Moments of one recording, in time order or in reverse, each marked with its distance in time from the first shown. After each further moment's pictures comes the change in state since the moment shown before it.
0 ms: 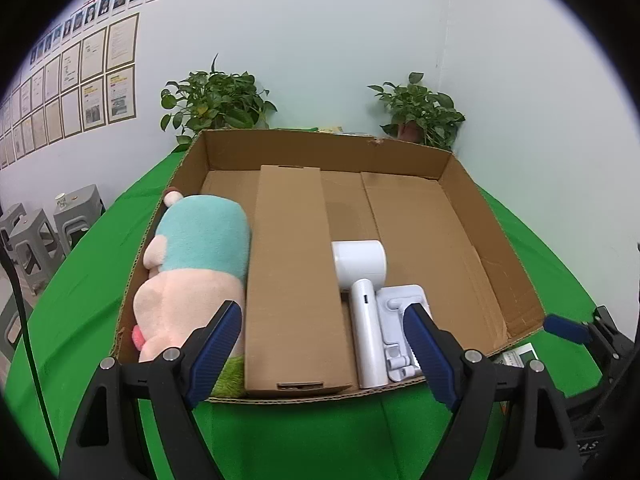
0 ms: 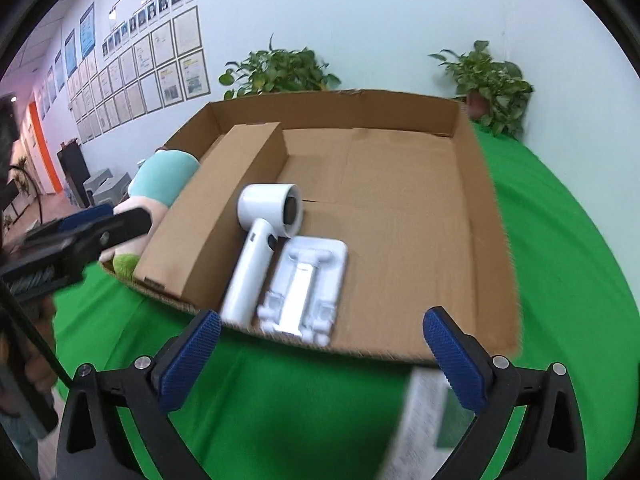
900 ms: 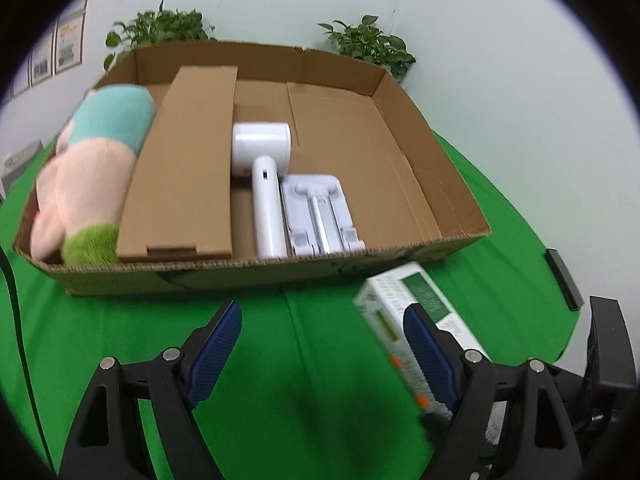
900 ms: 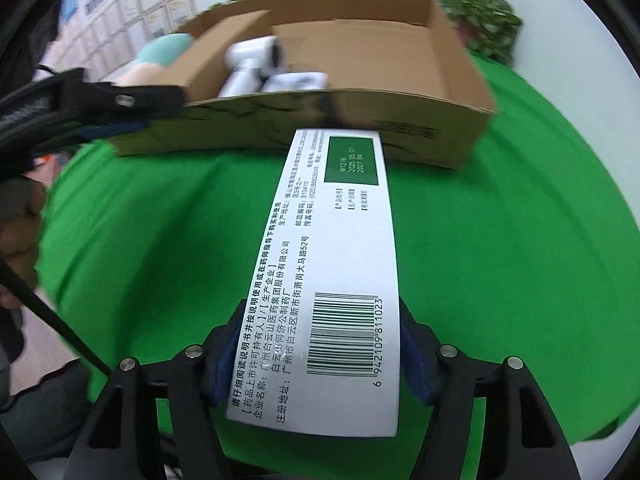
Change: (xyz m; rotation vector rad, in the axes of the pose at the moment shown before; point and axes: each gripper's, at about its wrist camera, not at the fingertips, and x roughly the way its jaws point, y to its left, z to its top) left arm 0.015 -0.040 -0.072 -0.017 0.223 -0.228; right arm -0.029 -0.016 -0.131 0.003 0.237 0.015
